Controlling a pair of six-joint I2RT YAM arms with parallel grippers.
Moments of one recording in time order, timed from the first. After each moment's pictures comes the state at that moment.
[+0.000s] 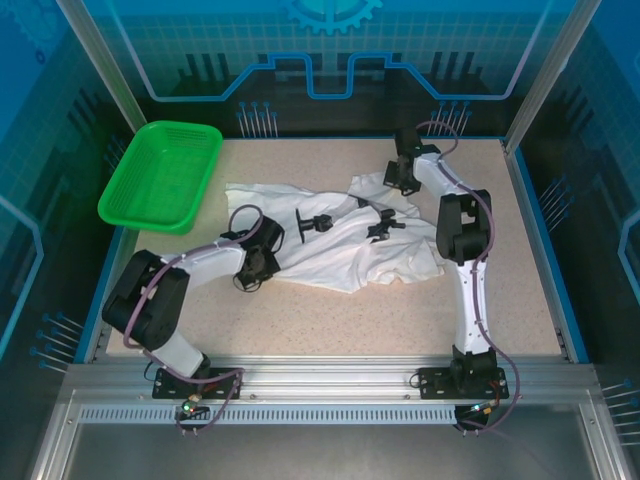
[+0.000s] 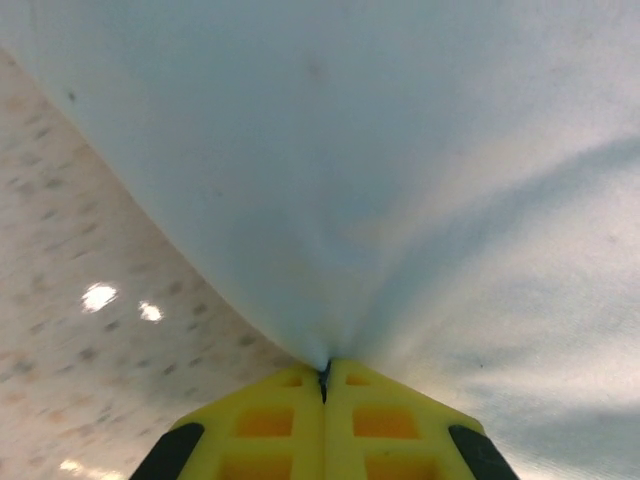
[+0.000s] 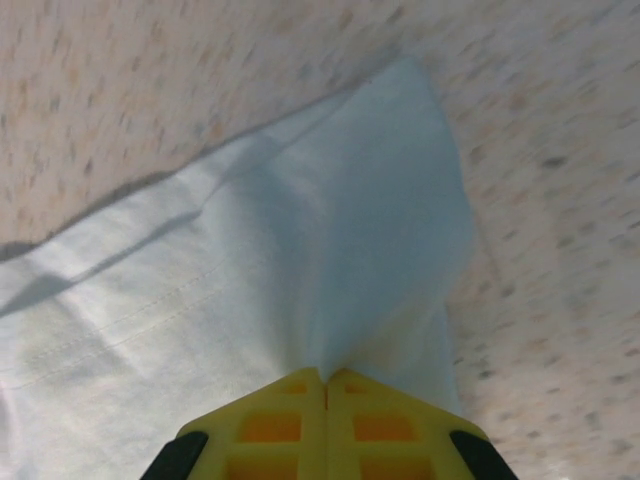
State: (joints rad) left arm -0.43 1.63 0.86 -0.55 -0.13 -0.99; right arm 0.16 2.44 2.09 -0.77 0.06 0.45
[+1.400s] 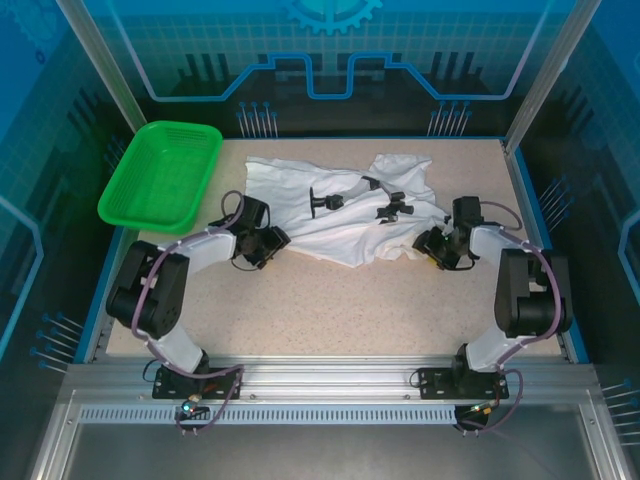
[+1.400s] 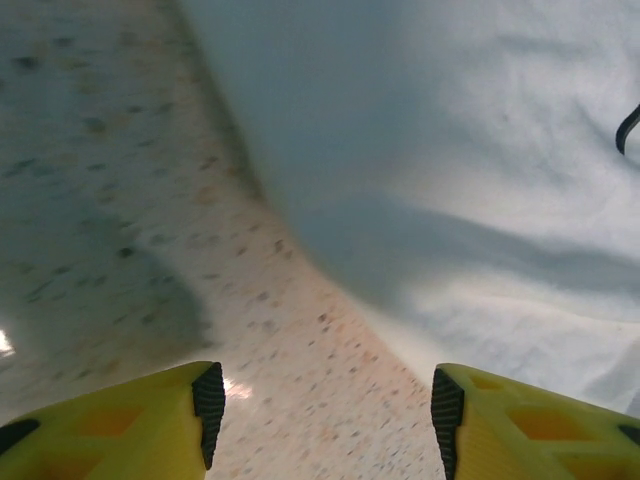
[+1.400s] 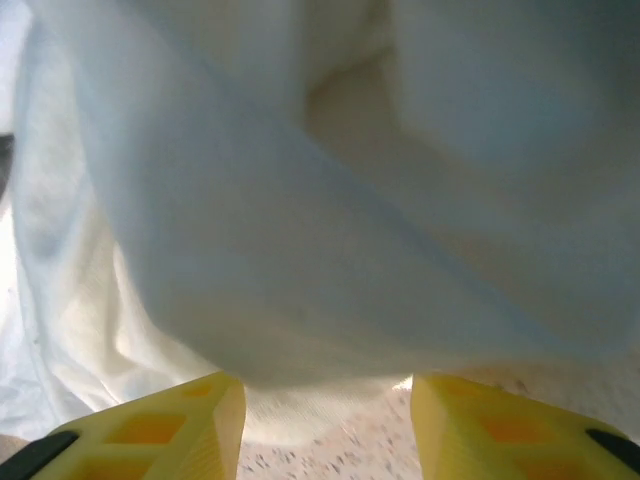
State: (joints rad) left arm -0.29 1.69 0.92 -0.30 0.21 -1.04; right arm -0.05 1.64 0.87 -0.46 -0.37 0.58
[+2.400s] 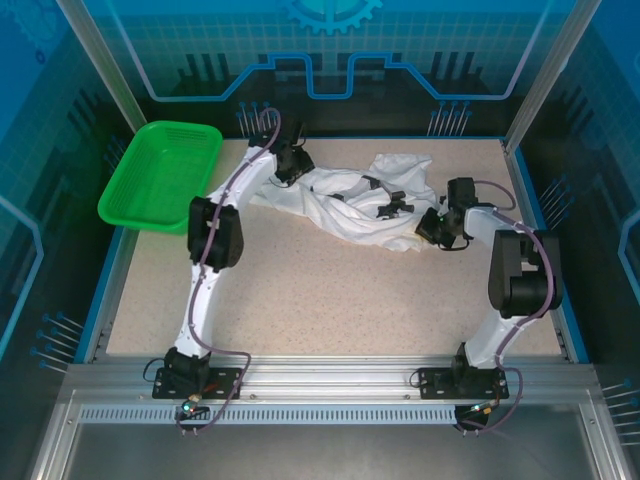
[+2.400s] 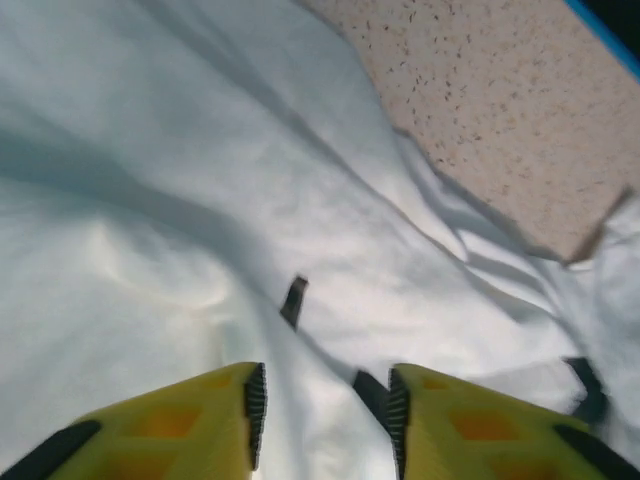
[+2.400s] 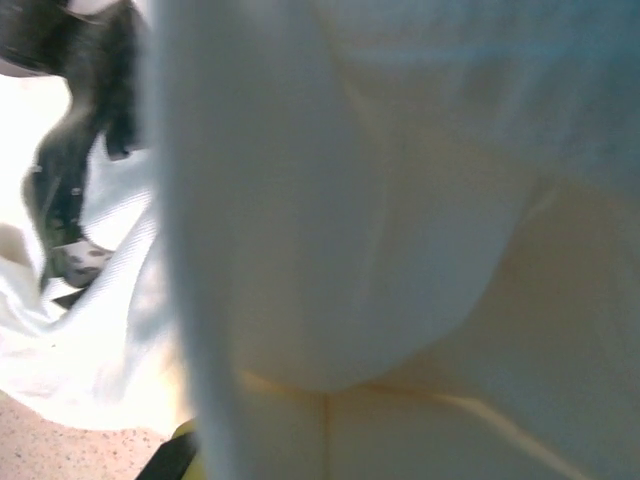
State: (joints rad) left arm -0.29 2.49 2.37 -0.91 0.06 -0.86; right arm -0.03 1.77 1.05 -0.45 -0.34 0.56
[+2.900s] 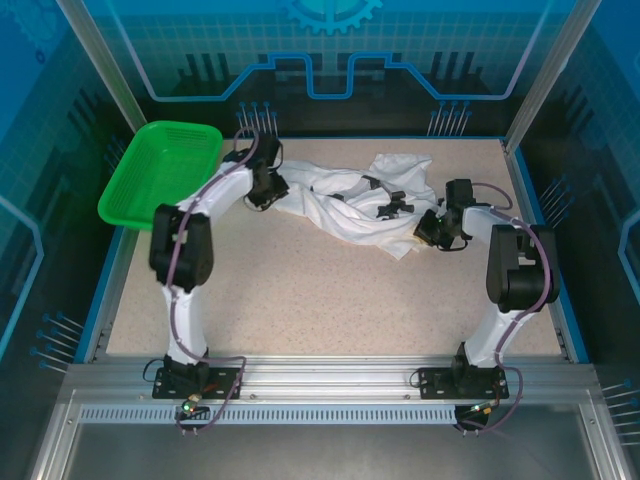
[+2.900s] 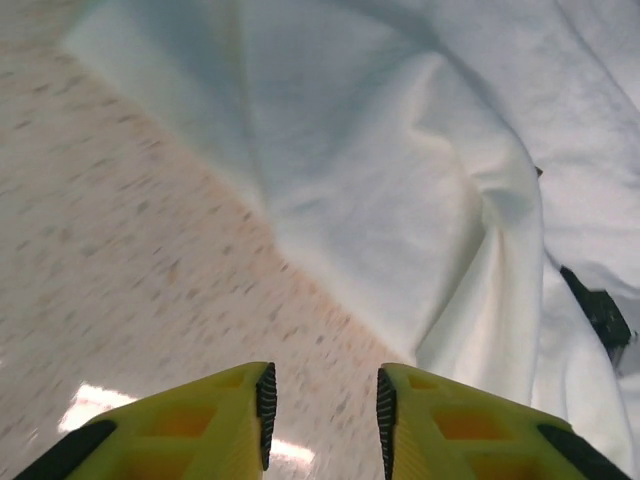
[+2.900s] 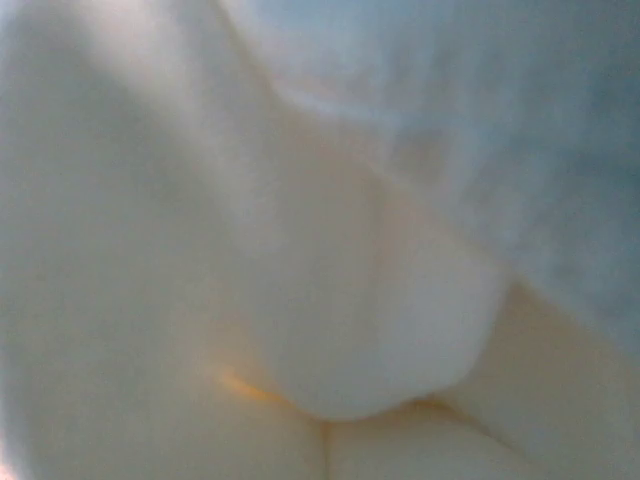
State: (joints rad) left arm -0.25 2.00 1.65 -0.78 0.01 -0.89; right arm -0.03 1.81 1.06 -0.44 -0.36 0.56
